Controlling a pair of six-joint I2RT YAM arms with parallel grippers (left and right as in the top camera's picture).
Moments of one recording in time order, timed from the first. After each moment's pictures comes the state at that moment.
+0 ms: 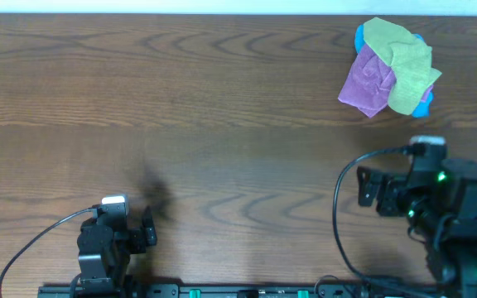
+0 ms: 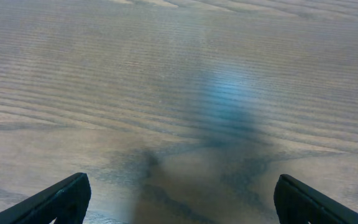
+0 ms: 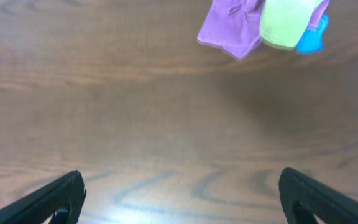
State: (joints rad) left arm 0.03 0.01 0.19 -0.83 -0.01 -0.04; right arm -0.02 0.77 1.06 -1.06 -0.12 0.11
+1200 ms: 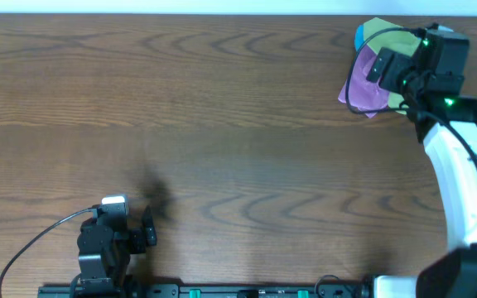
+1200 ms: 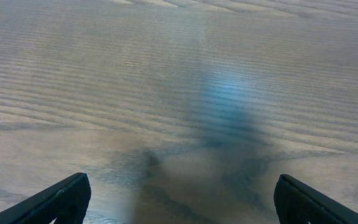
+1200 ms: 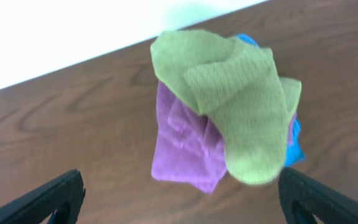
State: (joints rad) left arm 0.03 0.01 0.19 -0.83 -0.01 -0.04; right arm -0.08 1.55 1.32 -0.44 0.08 0.26
